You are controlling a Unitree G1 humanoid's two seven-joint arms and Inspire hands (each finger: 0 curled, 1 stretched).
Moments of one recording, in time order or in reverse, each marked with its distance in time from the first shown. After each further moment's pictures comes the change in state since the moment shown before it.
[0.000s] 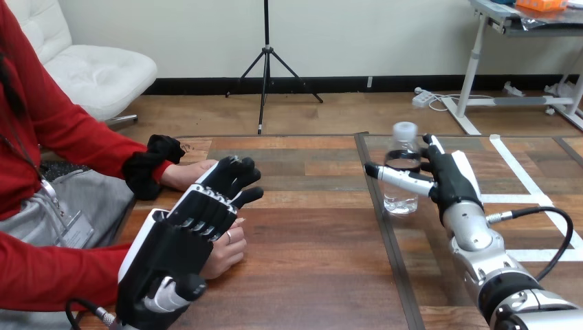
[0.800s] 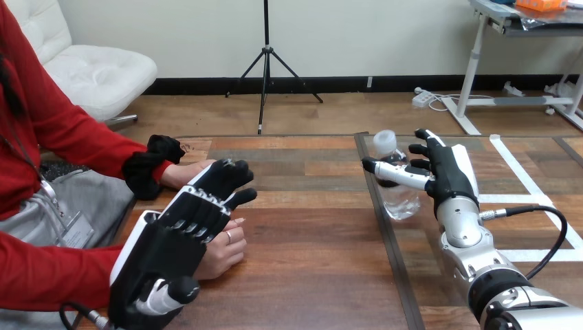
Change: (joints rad) left arm 0.035 0.011 0.008 -0.055 -0.004 0.028 0.017; right arm -0.011 0.036 -0.025 0.000 0.012 -0.004 -0.091
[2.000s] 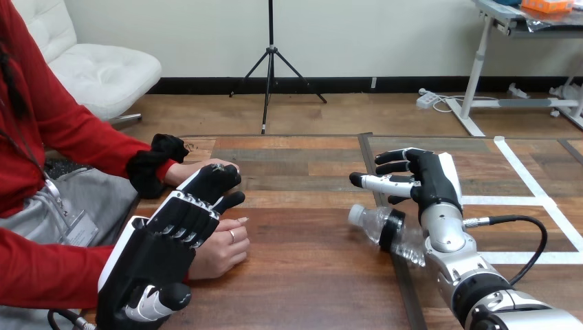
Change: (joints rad) left arm 0.027 0.021 -0.004 -0.025 -0.007 0.002 0.005; right arm 0.001 0.054 -0.021 0.016 0.017 0.000 -0.013
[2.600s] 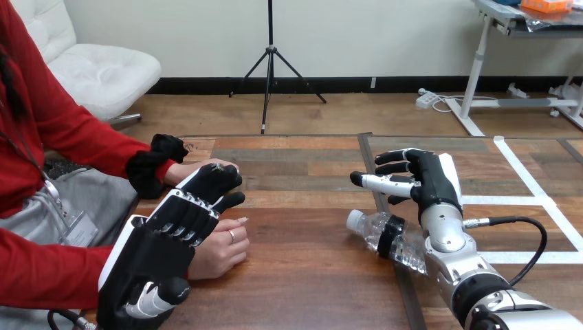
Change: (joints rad) left arm 0.000 -0.003 -0.006 0.000 0.006 0.003 0.028; right arm 0.000 0.000 -0.013 0.000 0.003 0.000 0.002
